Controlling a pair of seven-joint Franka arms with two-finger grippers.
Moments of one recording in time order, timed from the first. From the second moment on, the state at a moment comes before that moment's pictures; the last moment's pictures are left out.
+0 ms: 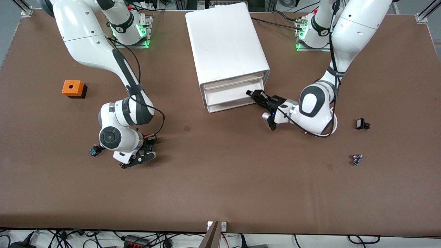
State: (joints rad) left arm -0.17 0.62 -0.15 -1.82 -1.06 1.74 0.77; right arm 0.29 0.78 -0.03 -1.51 0.06 2.15 -0.12
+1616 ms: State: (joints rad) left arm -0.09 0.55 -0.13 -1.29 0.00 1.47 0.19; right arm 0.78 0.68 -0.02 -1.11 0.06 1.88 0.20
